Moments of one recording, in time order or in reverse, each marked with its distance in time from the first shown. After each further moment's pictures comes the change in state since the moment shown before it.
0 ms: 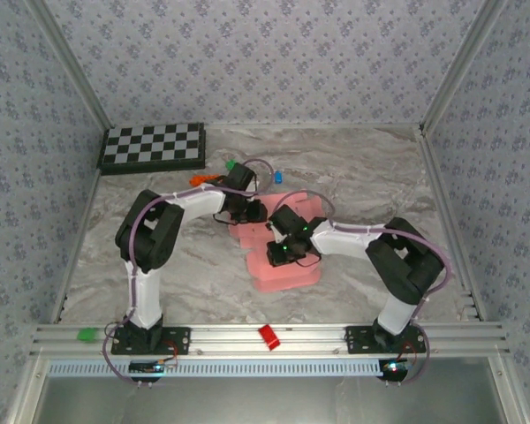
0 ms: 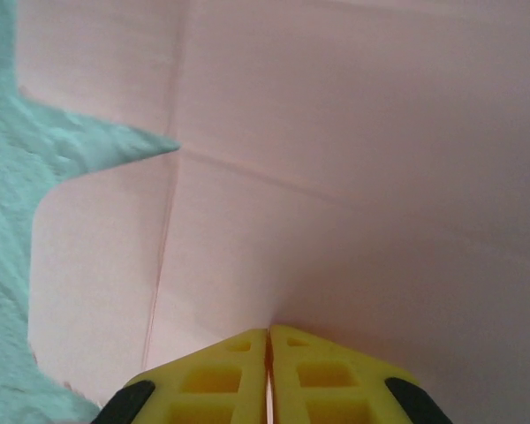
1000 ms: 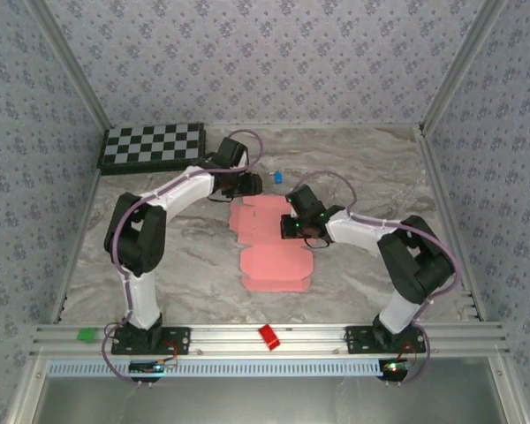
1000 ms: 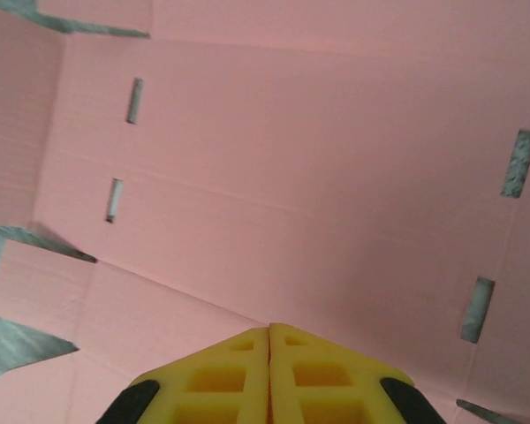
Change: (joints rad) left arm 0.058 -0.064 0.189 -0.132 -0.187 -0.027; right arm -0.178 -0.040 -0.010 0.130 0.138 0.040
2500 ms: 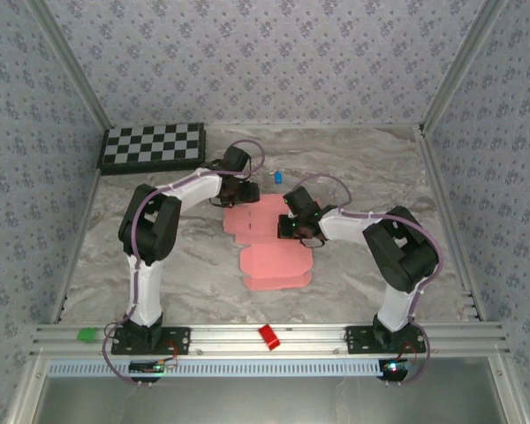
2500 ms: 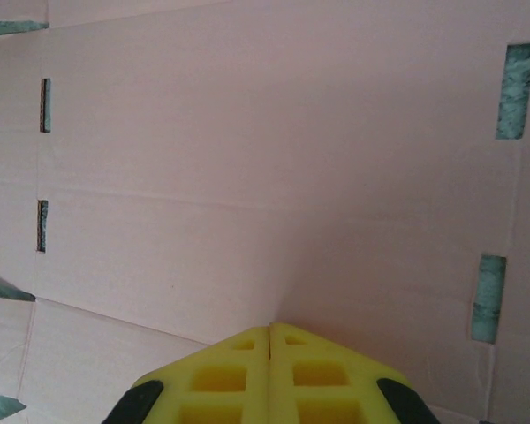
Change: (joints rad) left arm 0.009 0.129 0.004 0.001 -0.087 -0.026; right arm -0.007 0.102 0.025 0.058 -0.019 0.064
